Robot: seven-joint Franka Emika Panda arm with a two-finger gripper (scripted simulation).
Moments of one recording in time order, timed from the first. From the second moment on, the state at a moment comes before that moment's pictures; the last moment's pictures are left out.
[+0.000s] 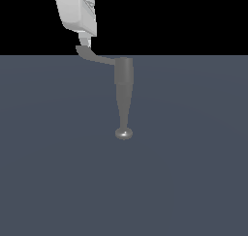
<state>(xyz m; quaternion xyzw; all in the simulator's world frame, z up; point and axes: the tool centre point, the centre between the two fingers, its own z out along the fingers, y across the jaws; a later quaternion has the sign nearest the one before) -0.023 0.101 0.301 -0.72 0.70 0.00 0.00</state>
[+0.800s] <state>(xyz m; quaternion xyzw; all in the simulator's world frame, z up) -0.063 0.092 0.302 -0.72 0.69 0.00 0.00</state>
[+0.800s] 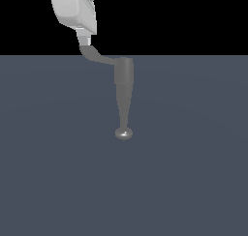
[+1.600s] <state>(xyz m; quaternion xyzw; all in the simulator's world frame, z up) -0.108 0.047 0.302 -0.72 0.69 0.00 0.00</state>
